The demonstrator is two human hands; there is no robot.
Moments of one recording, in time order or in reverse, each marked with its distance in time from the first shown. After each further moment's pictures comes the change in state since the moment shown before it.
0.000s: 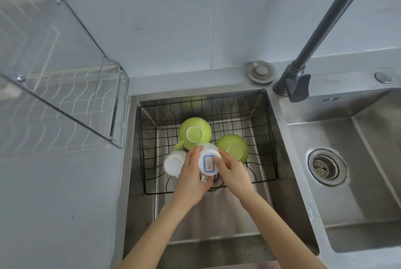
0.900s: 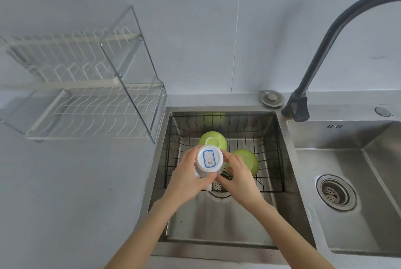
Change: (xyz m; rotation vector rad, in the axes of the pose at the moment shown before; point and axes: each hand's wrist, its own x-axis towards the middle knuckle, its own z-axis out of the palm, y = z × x) left_hand -0.076 0.035 -0.055 -0.052 0.192 0.079; right_hand -0.062 -0.010 -0.005 -0.248 -0.031 -0.581
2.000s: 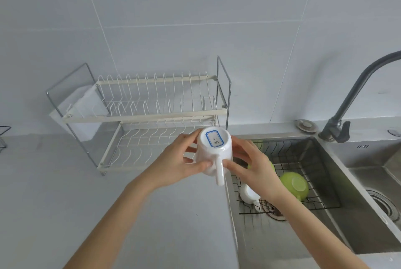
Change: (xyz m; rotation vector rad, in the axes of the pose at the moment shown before) left_hand -0.038 -0.039 -0.301 -0.040 -0.245 0.331; right_hand 0.005 -0.231 0.122 0.120 0.146 -0.208
